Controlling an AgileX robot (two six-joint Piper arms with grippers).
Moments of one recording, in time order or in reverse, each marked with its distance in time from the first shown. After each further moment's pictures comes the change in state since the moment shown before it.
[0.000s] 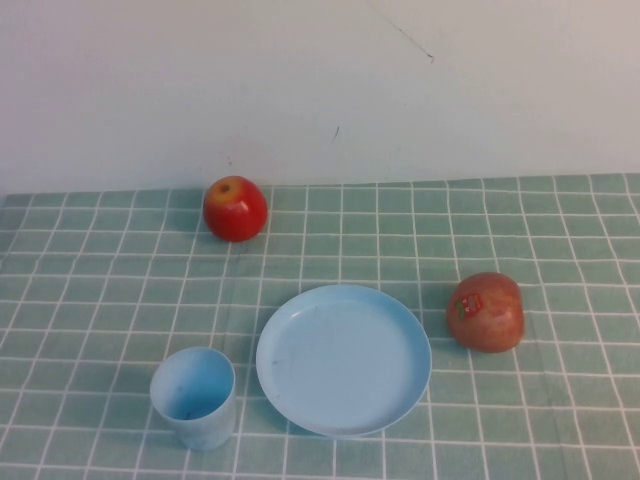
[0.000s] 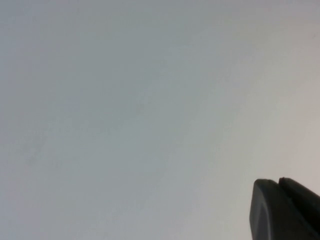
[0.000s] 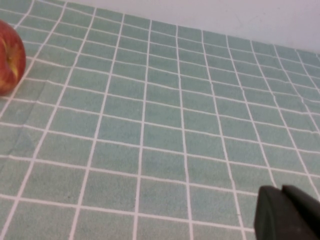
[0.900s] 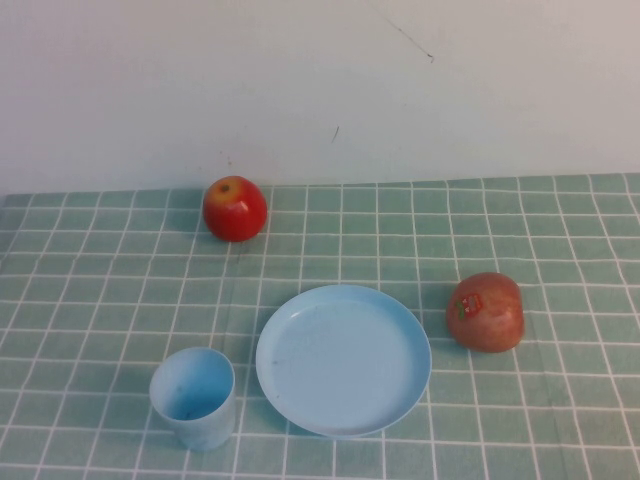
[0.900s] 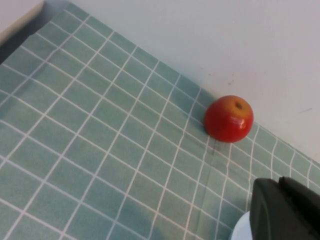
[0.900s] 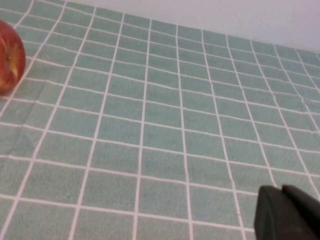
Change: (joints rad) right arm 0.000 0.000 0.000 0.000 0.002 -0.001; left arm -0.062 0.558 -0.108 -0.118 0.626 0.033
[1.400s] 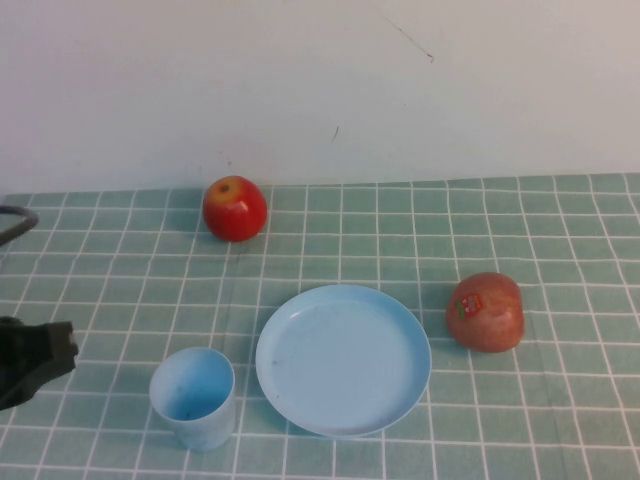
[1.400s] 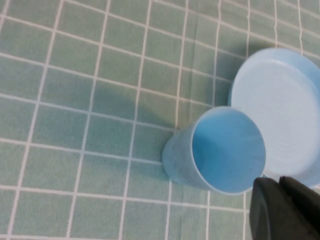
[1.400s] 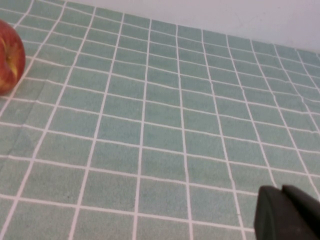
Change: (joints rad) right arm 0.000 0.000 0.000 0.000 0.000 0.000; left arm 0.000 0.263 -0.053 -0.356 0.230 0.552
